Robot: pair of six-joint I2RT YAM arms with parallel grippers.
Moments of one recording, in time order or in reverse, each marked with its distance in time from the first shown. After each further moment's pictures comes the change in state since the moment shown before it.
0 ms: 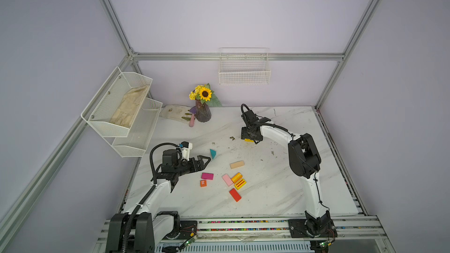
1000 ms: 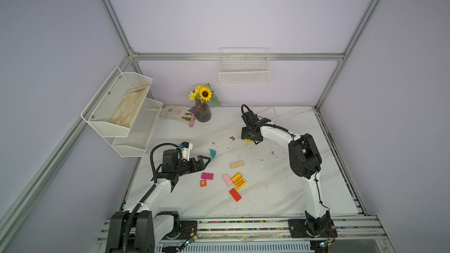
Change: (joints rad) left arm 0.000 0.015 0.000 0.000 -0.001 0.000; right arm 0.009 -0.012 -0.024 0.016 0.010 0.029
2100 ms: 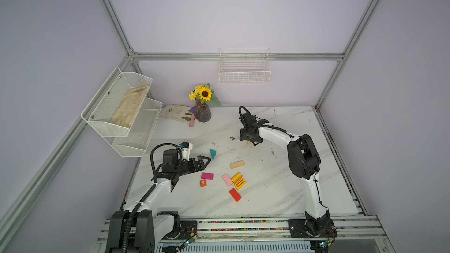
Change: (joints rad) left arm 0.000 0.006 0.000 0.000 0.000 0.000; right arm 0.027 0.000 0.000 -0.025 0.044 0.037
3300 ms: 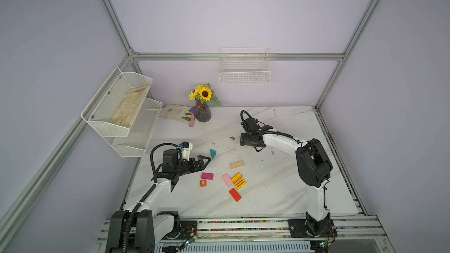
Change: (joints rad) left arm 0.000 0.000 0.000 0.005 0.000 0.000; right arm 0.035 -0.165 -0.238 0.109 0.014 -0.009
